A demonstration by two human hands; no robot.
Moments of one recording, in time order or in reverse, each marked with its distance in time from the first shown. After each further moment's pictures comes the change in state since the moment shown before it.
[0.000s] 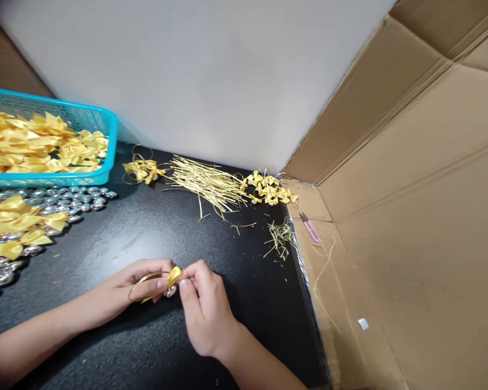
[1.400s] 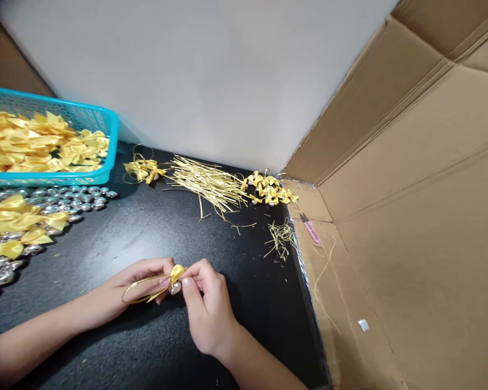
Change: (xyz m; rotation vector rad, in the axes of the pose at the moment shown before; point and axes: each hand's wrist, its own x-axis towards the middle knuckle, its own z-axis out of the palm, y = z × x) left_hand 0.000 0.004 0.002 -0.025 0.009 0.004; right_hand 0.002 0.003 0.002 0.203 0.052 0.084
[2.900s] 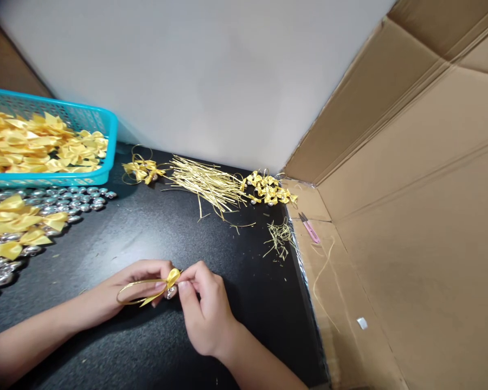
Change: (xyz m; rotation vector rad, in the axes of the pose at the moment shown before) left_hand -0.002 -0.004 -0.003 -0.084 -0.047 0.035; right_hand -0.001 0.003 -0.001 -0.109 -0.044 -0.124
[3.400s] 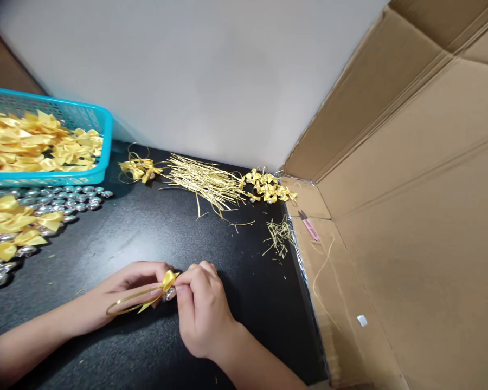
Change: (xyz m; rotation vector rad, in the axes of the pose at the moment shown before) left_hand -0.003 0.003 0.005 -0.025 0.011 0.011; right_hand -0.001 0.000 0.000 -0.371 0.075 -0.310
